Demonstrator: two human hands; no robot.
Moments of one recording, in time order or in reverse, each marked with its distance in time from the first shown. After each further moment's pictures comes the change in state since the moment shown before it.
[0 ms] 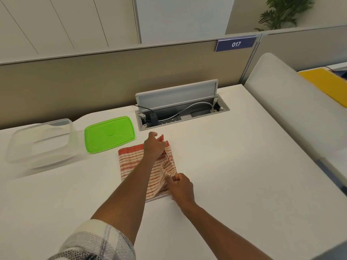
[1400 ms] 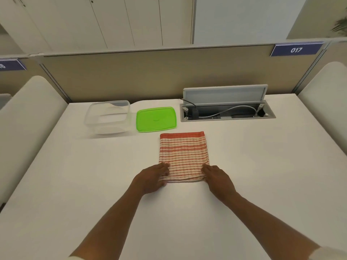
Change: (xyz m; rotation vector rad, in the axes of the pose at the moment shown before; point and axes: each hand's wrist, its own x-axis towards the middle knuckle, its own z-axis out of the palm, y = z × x) left_hand -0.136 -0.176 -0.091 0.684 -0.255 0.419; right_hand 0.020 0.038 -0.034 -0.994 -0.127 -0.933
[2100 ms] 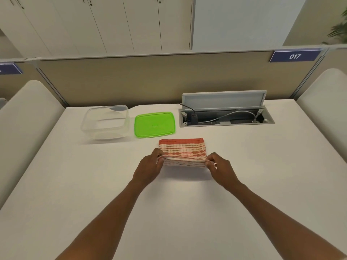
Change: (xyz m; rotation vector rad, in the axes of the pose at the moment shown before) left_hand 0.026 0.012 -0.045 -0.350 0.533 -0.077; right_hand 0.047 0.020 -0.041 0.644 0.108 0.190
